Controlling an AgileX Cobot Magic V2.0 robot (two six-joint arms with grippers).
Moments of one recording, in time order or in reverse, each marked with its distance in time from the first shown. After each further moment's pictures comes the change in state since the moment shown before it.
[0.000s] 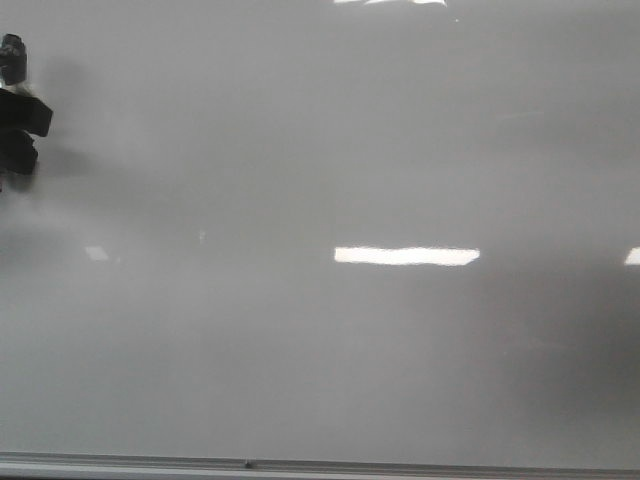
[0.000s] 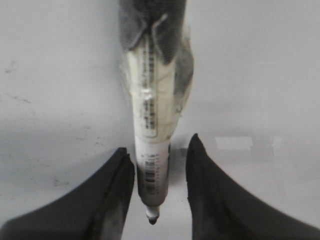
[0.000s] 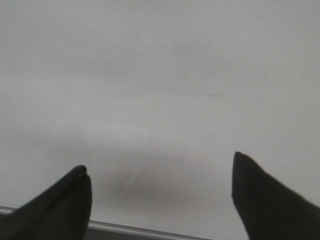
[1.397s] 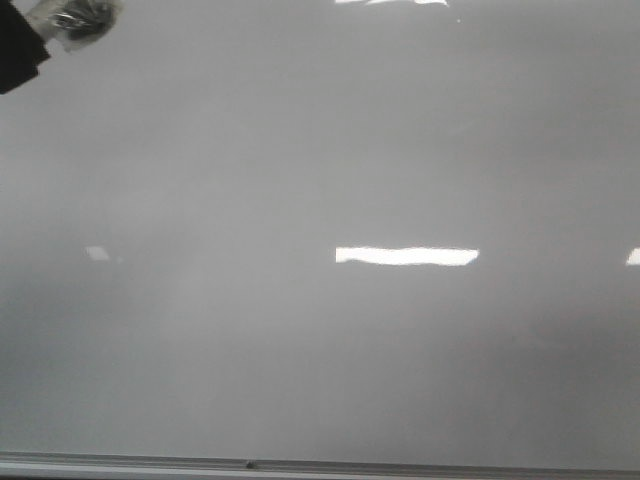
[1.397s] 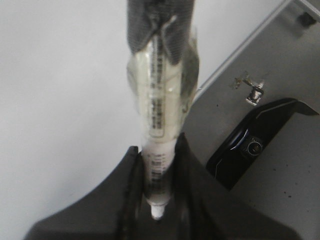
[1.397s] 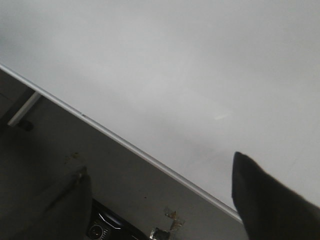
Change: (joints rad) left arm -0.328 -0.228 -0.374 -0.091 1.044 0.487; right arm 0.005 0.004 -0.169 0.418 0.406 -0.459
